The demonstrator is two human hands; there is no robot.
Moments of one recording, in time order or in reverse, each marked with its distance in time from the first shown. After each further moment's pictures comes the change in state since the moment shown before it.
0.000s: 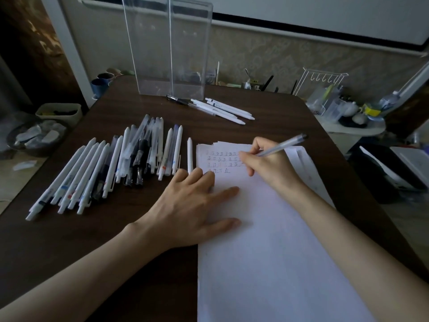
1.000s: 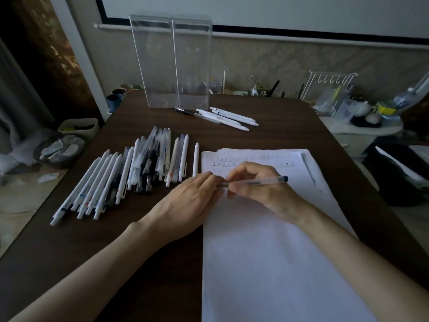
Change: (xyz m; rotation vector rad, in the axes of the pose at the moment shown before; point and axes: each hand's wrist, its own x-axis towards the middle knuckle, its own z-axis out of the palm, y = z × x) left_hand 0.006 -0.006 -0.008 -0.316 0.020 -0.085; right_hand -0.040 -0.011 -0.003 0.321 -0.461 -0.096
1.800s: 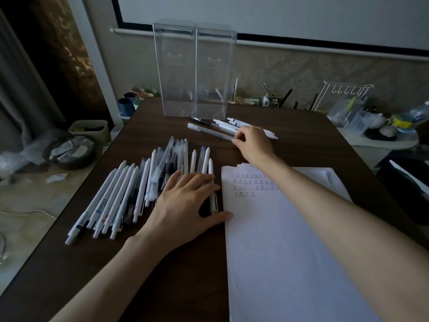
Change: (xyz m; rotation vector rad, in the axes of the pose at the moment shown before) left_hand -0.007 -0.040 -0.013 0.242 -0.016 -0.245; right_hand 0.176 0.035 -0.026 -0.992 0.450 0.031
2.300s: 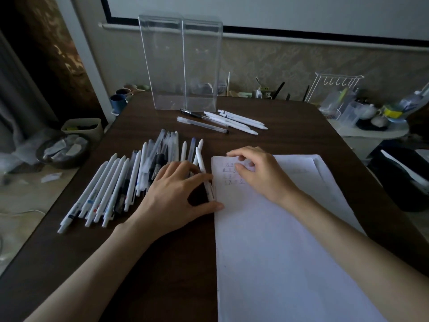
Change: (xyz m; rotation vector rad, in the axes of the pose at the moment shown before) left_hand -0.002 0.004 -0.011 -0.047 -0.050 0.005; right_hand -0.114 -0.005 -0.048 0.321 -0.111 -0.211
